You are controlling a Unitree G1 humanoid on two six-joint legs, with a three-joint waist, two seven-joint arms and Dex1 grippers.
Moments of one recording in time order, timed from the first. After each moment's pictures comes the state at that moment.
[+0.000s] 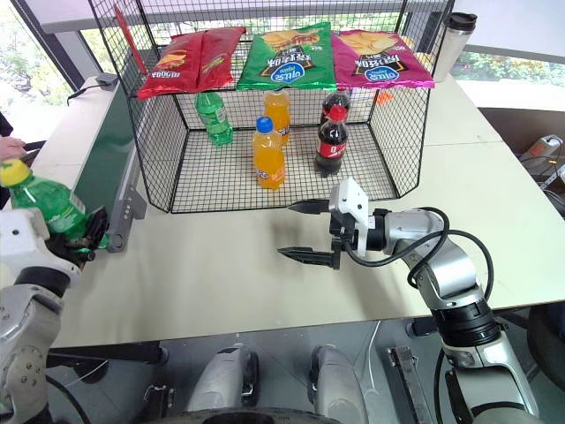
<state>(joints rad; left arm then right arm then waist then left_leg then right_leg) 0.10 0.36 0.54 -0.77 -0.49 0.78 -0.09 -0.40 -0.60 0.11 -0.21 0.48 0.42 1.11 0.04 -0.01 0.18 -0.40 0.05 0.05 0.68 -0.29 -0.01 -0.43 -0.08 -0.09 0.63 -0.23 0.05</state>
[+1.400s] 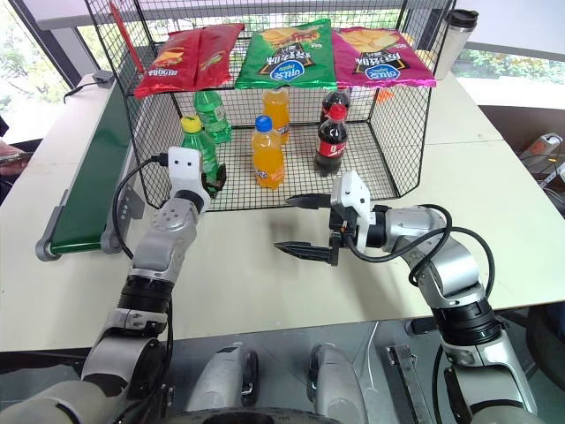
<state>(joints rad) -0.58 0.15 0.04 0.28 -0.08 0.29 0.02 -0.42 -0.59 0.09 -0.24 0.53 0.45 1.08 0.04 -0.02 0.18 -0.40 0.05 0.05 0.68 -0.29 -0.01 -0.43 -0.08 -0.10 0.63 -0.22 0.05</state>
